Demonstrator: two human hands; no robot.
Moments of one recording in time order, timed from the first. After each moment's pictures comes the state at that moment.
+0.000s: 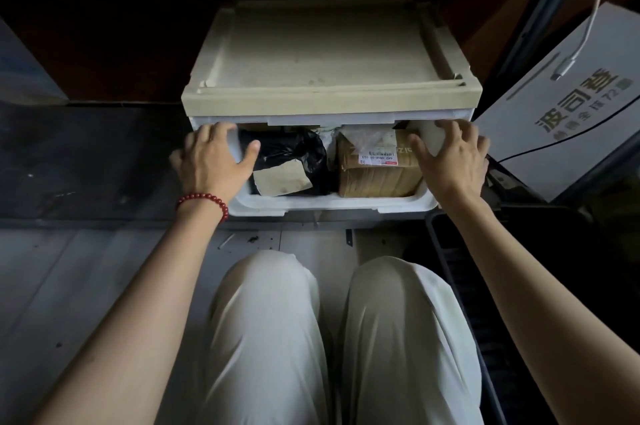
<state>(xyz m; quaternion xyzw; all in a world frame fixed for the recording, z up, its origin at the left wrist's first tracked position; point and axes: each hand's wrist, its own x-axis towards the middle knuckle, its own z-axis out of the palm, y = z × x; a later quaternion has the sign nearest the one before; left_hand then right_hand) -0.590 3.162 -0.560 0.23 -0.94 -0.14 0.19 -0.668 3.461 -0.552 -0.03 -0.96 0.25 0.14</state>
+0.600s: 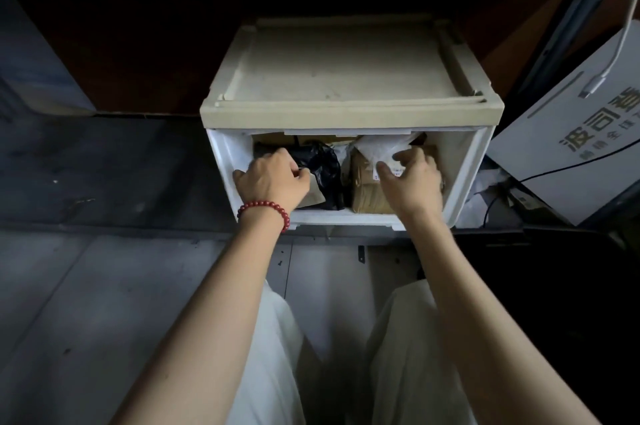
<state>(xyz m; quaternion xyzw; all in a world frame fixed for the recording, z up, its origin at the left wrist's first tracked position) -0.604 3.218 -0.550 0.23 -0.95 -0.16 0.11 -0.652 3.397 -0.560 -0.01 -0.92 0.38 0.06</state>
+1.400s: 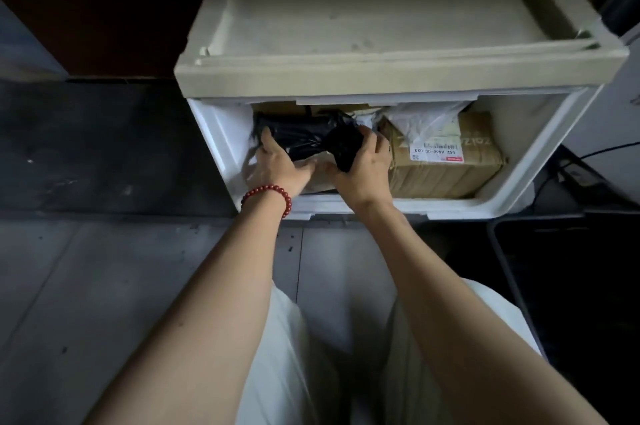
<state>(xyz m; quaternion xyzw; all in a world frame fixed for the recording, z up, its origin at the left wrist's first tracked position) -0.668 3.171 -0.643 0.30 -0.91 -0.29 0.03 -0.687 3.296 -0.638 0.07 -0.88 0.46 -0.03</state>
